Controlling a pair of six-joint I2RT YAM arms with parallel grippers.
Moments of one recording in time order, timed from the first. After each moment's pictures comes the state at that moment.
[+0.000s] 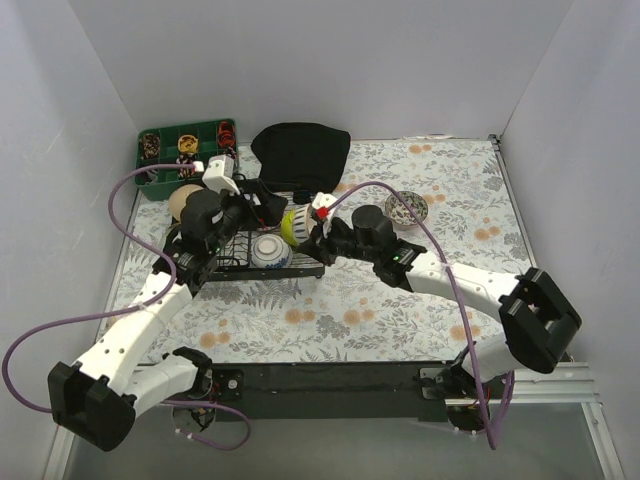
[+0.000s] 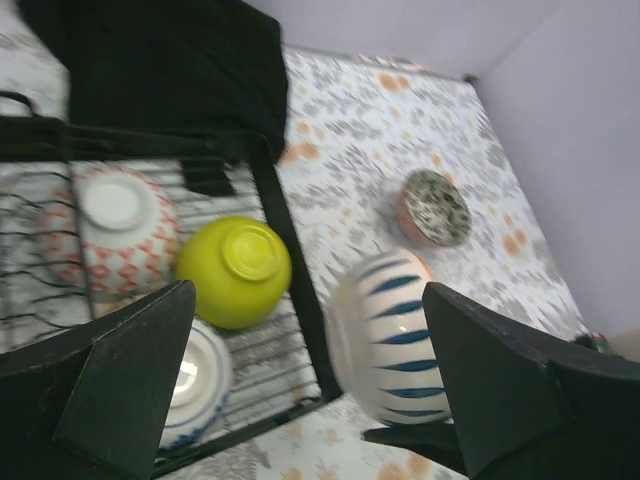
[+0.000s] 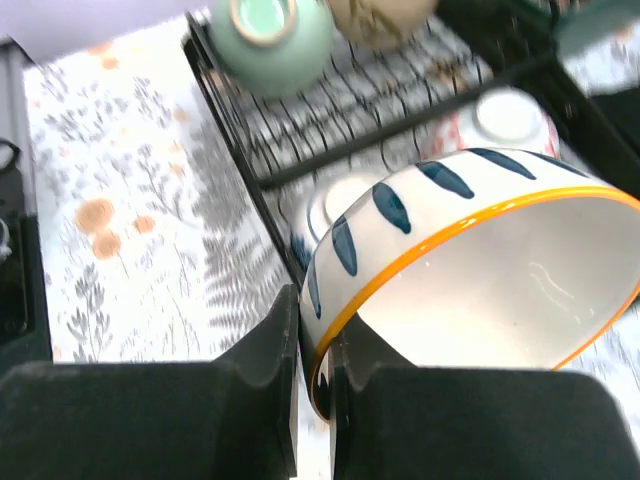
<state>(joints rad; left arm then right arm) -0.43 1.04 0.89 -0.07 0.05 -0.53 0.87 1.47 0.90 0.36 -0.35 -0.01</state>
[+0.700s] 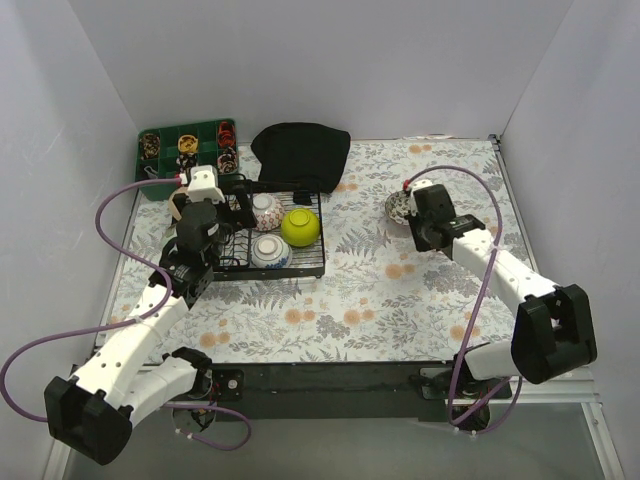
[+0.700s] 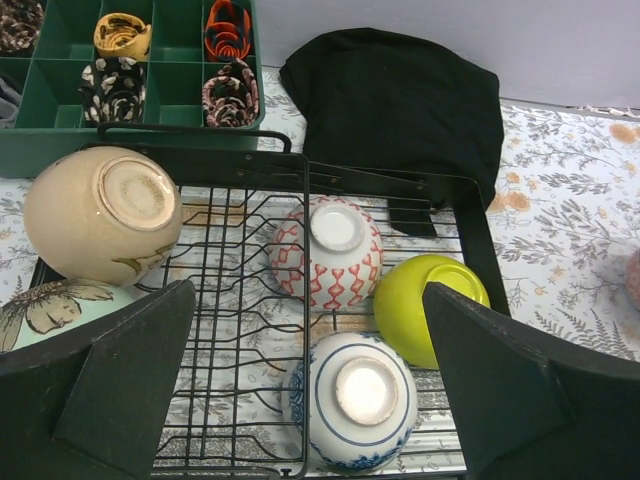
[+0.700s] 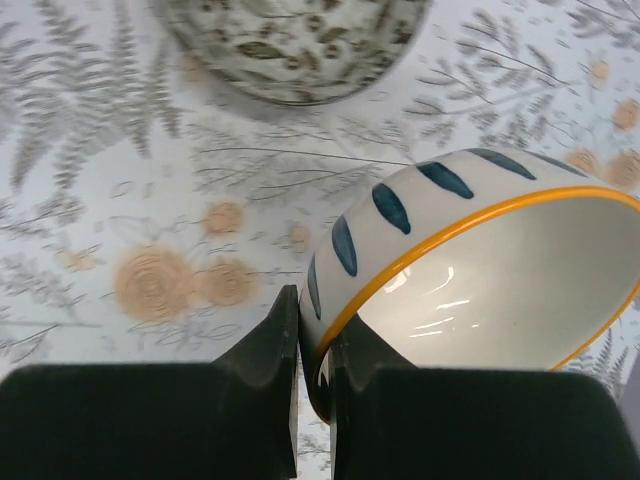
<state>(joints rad) -0.42 0.94 0.80 -0.07 -0.41 -0.25 0.42 1.36 0.95 -0.50 0.21 -0.03</state>
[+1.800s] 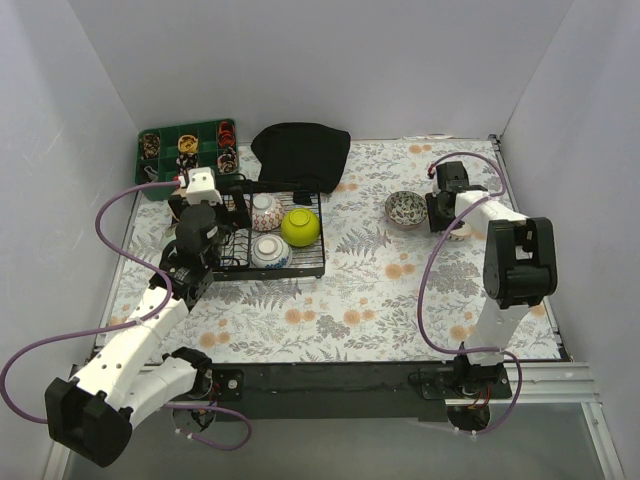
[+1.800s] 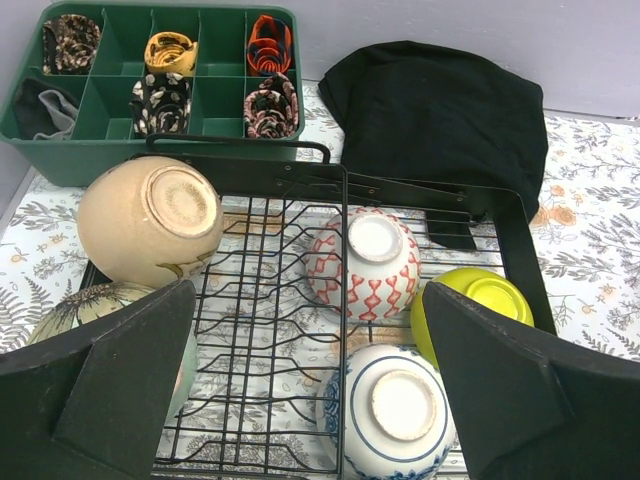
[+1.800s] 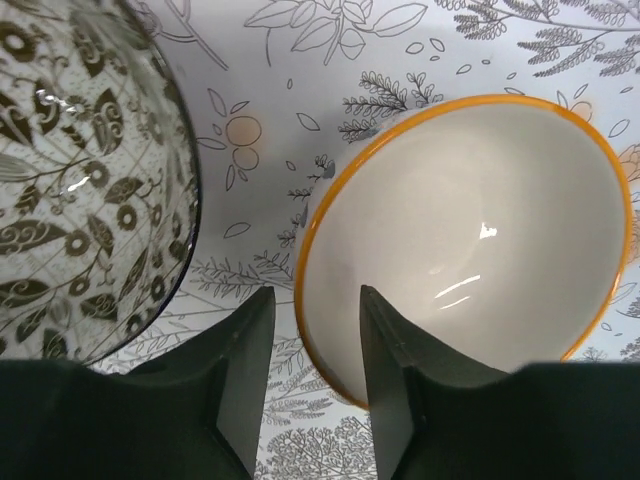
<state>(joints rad) -0.41 0.93 0.77 -0.03 -0.48 -0.18 0.11 1.83 1.22 -0.46 0.15 -0.06</state>
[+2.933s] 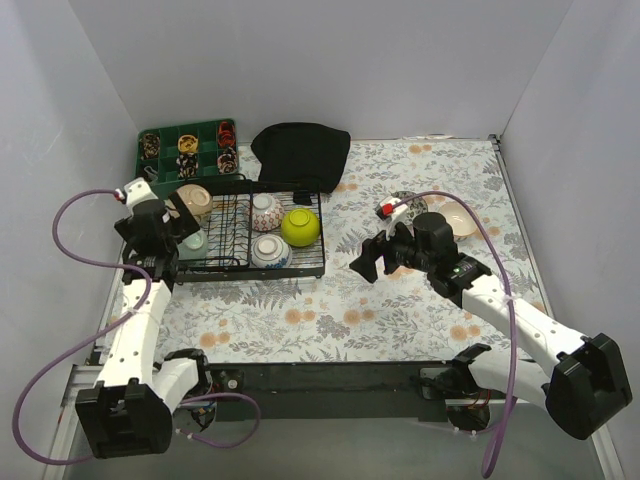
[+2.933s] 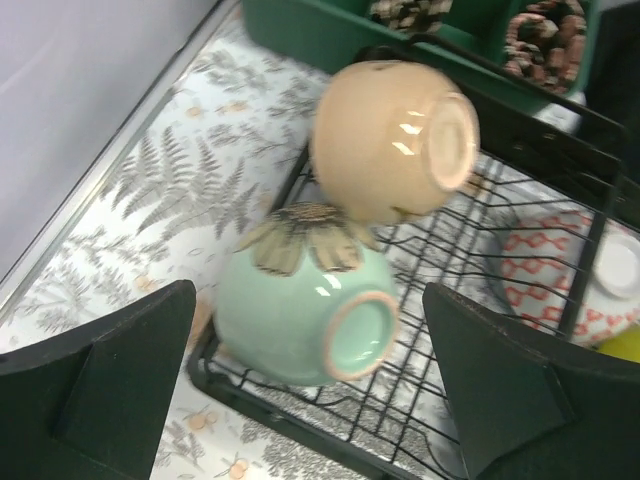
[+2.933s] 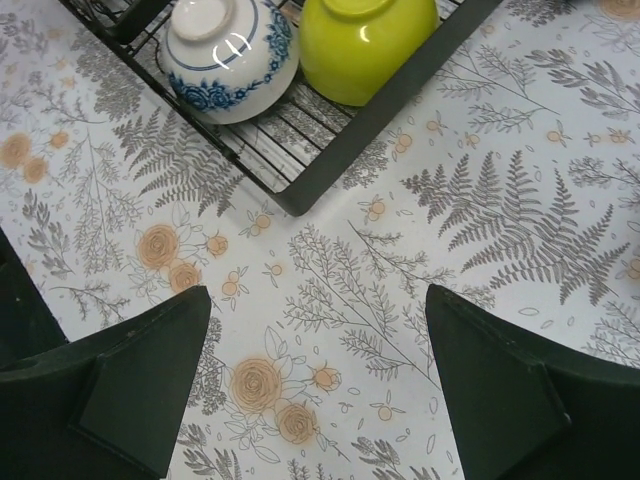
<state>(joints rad) 0.03 0.97 0.78 -0.26 -0.36 -0.30 0.58 1.07 0.69 -0.08 -0.34 0.08</state>
